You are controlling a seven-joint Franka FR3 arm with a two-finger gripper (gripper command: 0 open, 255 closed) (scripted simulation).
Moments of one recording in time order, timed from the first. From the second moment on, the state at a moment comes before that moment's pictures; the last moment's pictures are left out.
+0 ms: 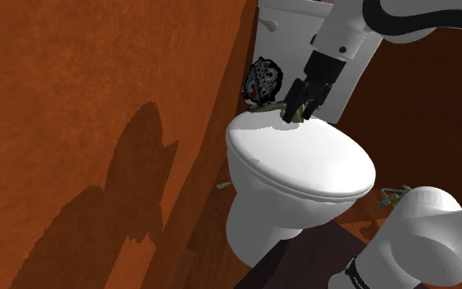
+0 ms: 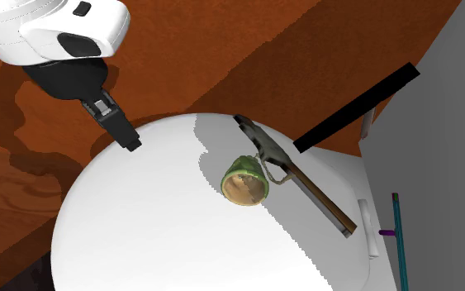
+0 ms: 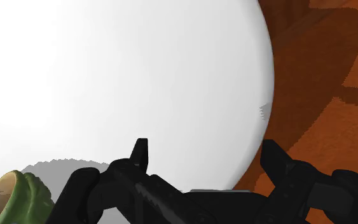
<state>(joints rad) 0.02 -0.79 0.05 -2.36 0.10 1.70 0.11</state>
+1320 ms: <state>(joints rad) -0.04 -0.19 -0.28 -1.75 0.23 1.66 -0.18</state>
